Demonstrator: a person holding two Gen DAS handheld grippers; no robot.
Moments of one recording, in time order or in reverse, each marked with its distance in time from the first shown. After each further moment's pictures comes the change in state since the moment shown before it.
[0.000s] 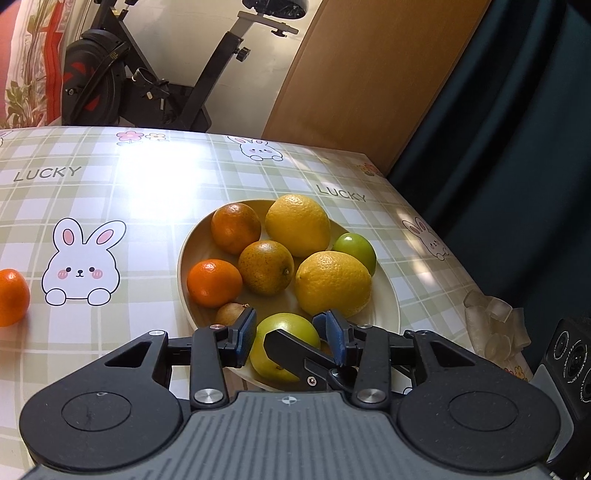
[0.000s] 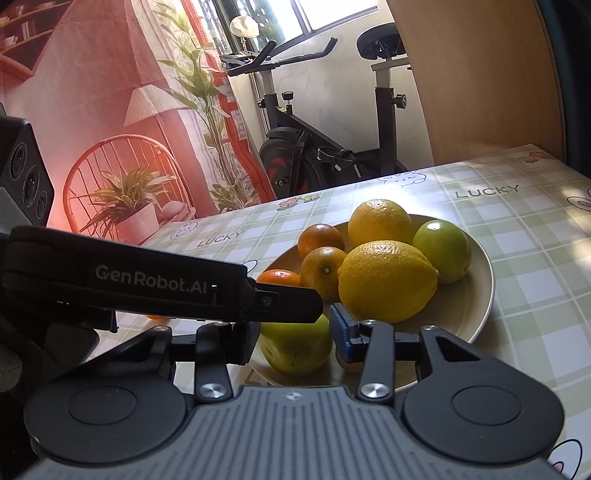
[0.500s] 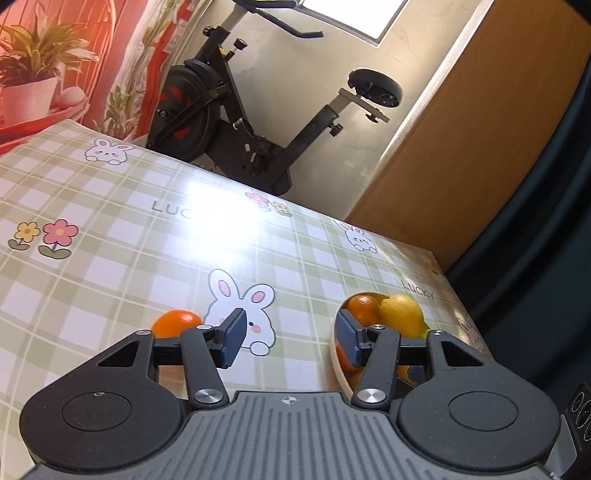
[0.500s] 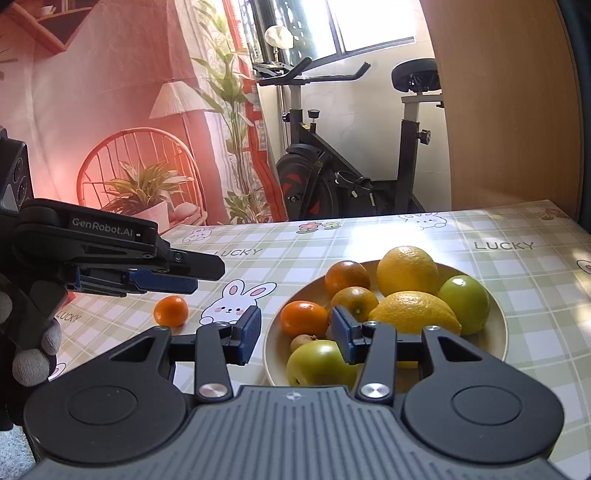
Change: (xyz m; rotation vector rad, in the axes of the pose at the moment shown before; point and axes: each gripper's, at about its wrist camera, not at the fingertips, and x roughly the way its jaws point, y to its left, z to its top) left arm -0.085 0.105 0.006 -0.227 -0.210 0.126; right arm 0.002 0.034 0.012 -0.154 -0.047 0.006
